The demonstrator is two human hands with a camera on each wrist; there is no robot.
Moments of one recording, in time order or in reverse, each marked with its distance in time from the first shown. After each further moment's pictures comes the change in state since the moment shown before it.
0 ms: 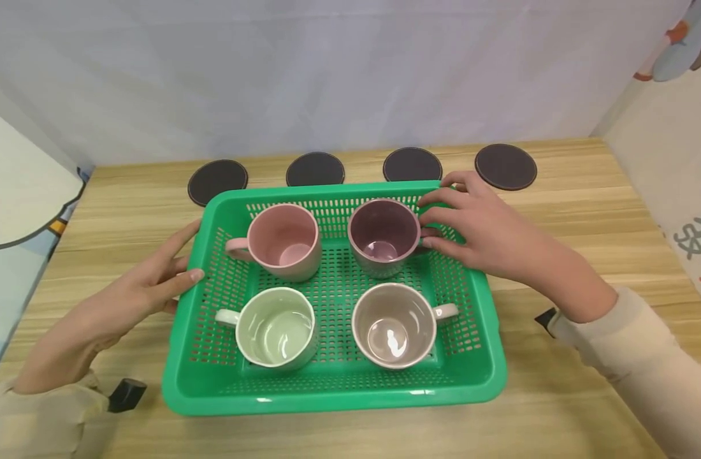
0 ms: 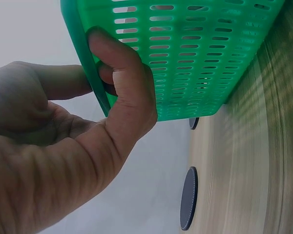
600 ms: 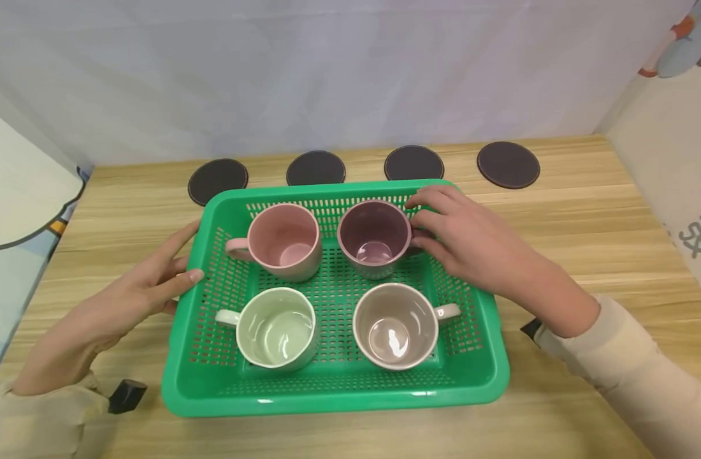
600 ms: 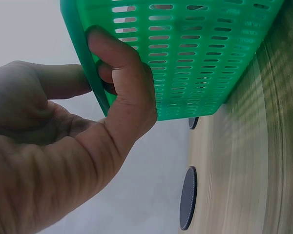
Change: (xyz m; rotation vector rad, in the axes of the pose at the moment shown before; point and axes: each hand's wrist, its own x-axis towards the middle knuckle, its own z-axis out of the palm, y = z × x) left_hand 0.000 -0.001 0.000 -0.005 0.001 0.001; right_hand 0.009 -0.027 0.007 -0.008 -0.010 0.073
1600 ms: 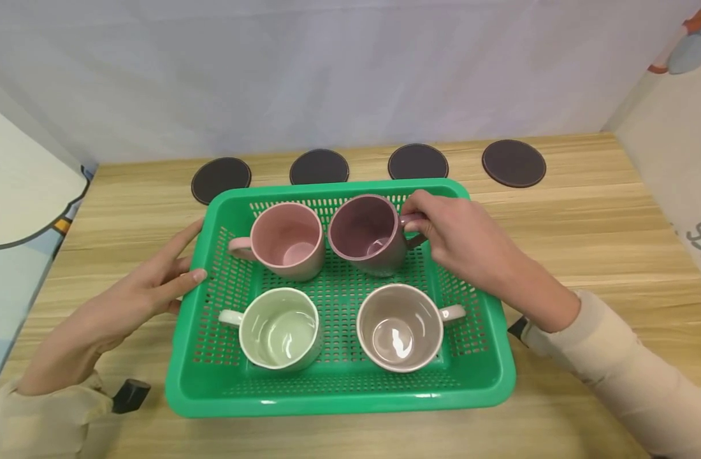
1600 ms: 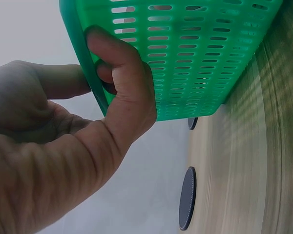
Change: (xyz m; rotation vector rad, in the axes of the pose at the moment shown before) left_hand -0.001 0.000 0.001 -0.006 -0.005 0.004; right_hand 0.012 -0.012 0.009 0.087 0.049 0.223
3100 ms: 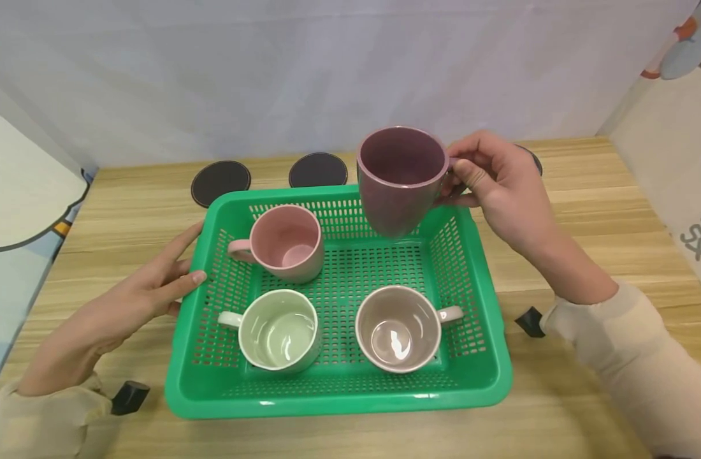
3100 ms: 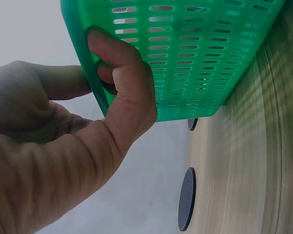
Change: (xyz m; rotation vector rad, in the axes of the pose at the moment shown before) left_hand 0.000 0.000 0.000 -0.001 -0.007 0.011; right_hand 0.008 0.025 -0.039 0.989 0.270 0.169
